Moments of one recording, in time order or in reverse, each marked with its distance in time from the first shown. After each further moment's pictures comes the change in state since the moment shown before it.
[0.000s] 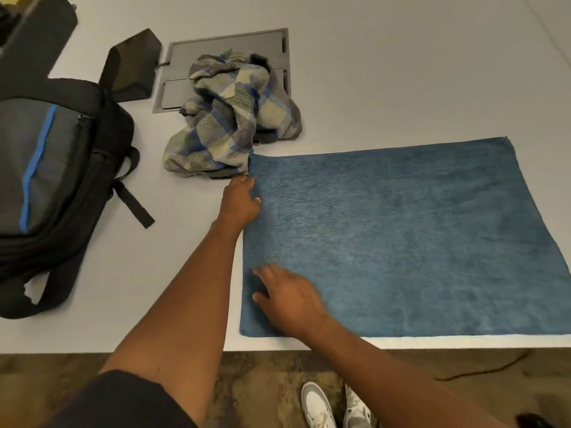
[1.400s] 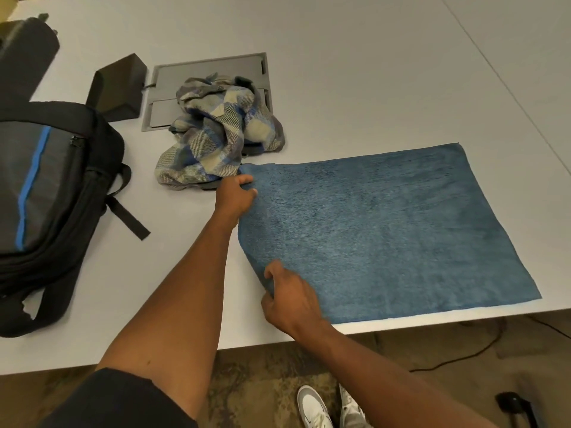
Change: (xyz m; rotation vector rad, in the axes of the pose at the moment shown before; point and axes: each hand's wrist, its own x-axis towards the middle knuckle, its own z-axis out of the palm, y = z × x) left_hand -0.006 0.041 -0.029 -0.486 0.041 -0.202; right_hand -0.028 -0.027 -0.016 0.160 0.165 0.267
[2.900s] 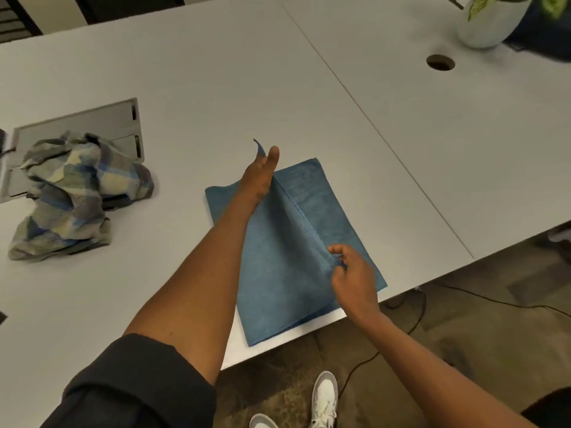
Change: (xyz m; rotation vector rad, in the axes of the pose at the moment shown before) left_hand -0.065 0.230 0.272 -0.067 -0.405 0.186; right_hand -0.087 0.236 -0.238 0.367 0.566 0.395
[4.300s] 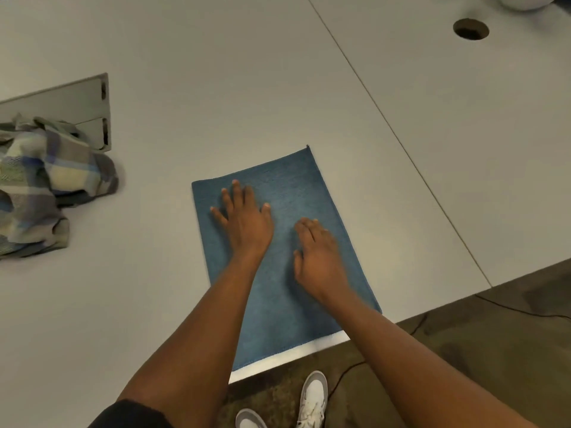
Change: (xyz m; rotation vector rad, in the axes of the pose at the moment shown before) left_hand 0.020 -0.106 0.081 0.865 0.386 0.000; right_hand 0.111 0.048 0.045 -0.412 -0.193 -0.358
